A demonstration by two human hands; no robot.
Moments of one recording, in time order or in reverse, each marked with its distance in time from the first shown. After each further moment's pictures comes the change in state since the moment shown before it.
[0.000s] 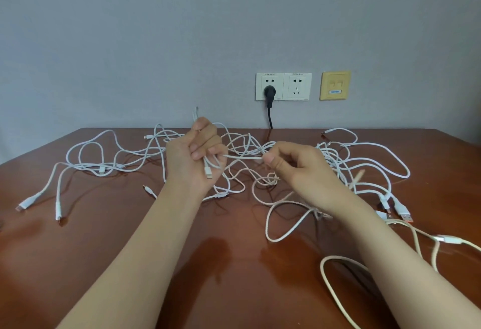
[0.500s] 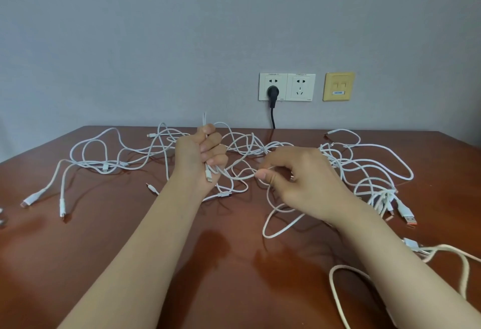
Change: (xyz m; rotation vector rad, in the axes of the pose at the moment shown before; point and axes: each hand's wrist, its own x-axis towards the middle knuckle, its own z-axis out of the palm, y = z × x) left_hand 0.004 0.003 0.001 0.344 0.232 -0.017; right_hand -0.006 -0.011 0.004 -0.380 -0.013 -0.235
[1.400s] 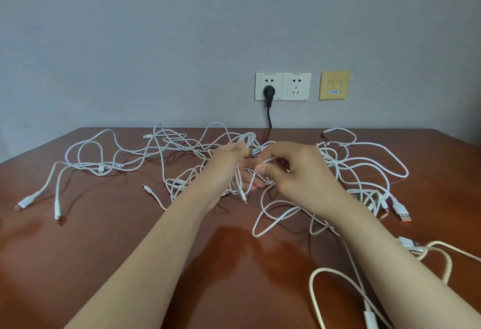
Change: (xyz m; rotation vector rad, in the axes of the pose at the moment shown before) left_hand -0.007 -0.032 0.018 0.871 0.020 -0.056; right_hand 0.002 0.002 0.000 0.129 0.031 0.152
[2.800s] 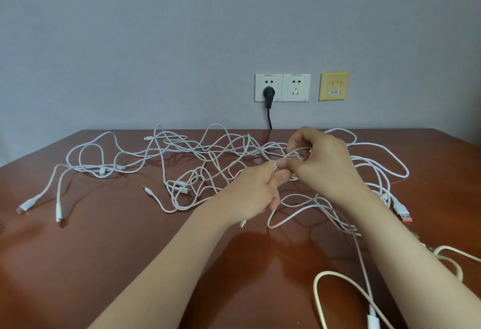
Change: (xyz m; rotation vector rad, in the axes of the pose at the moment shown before) left_hand -0.012 -0.012 0.022 0.674 -0.233 0.178; right_hand 0.004 0.008 -0.019 -0.114 0.174 0.224
